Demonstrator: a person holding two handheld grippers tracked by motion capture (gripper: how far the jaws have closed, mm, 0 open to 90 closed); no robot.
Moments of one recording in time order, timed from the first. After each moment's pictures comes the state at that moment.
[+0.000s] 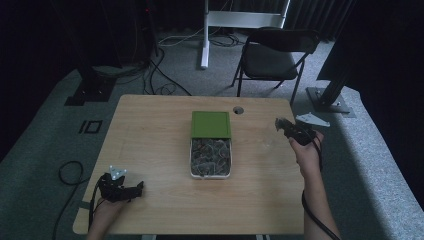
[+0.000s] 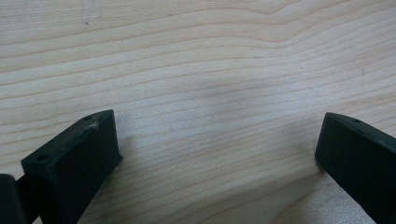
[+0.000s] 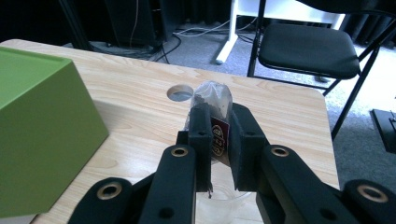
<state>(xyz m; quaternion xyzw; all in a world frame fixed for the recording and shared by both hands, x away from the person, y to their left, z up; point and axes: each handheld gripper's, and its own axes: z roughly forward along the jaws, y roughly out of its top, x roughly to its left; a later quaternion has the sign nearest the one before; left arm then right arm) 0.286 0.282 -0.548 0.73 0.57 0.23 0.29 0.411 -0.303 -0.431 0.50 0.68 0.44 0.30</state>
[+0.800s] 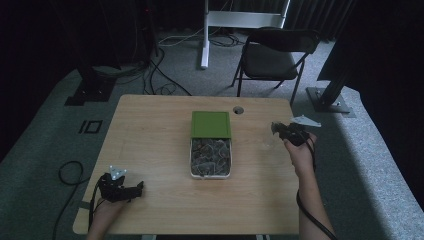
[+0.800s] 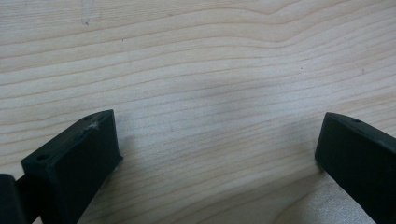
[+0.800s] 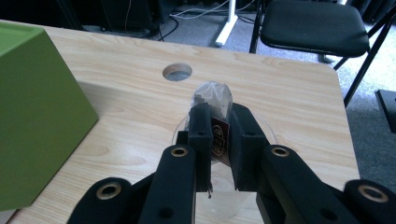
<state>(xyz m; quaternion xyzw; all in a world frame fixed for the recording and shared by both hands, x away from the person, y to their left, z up) 0.286 0.282 -0.548 0.73 0.57 0.23 0.29 0.424 -0.297 -0.458 0.52 0.69 0.42 0.28</state>
